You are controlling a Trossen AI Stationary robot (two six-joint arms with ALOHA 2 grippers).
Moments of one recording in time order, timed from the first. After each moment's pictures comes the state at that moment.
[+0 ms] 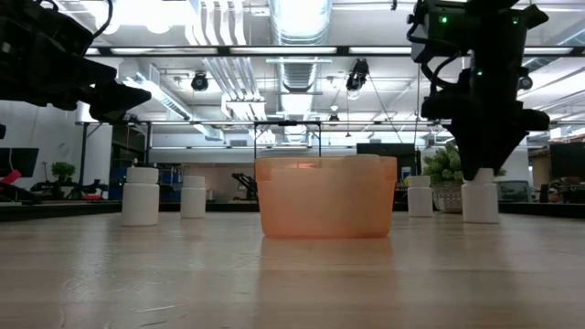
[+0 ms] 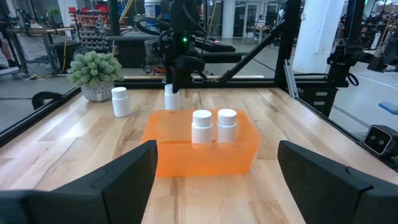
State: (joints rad) left arm -0.03 0.14 0.03 -0.01 0.05 -0.02; right arm 0.01 1.34 0.80 -0.91 0.19 1.14
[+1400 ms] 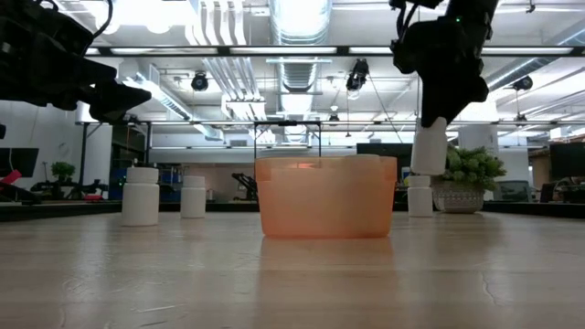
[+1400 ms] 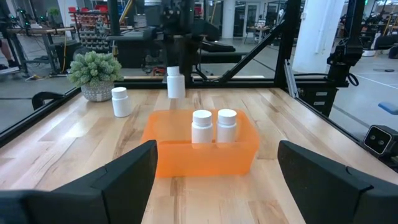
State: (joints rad) left arm -0.03 0.14 0.03 -0.01 0.05 -0.02; right arm 0.01 1.34 1.03 -0.91 0.10 0.74
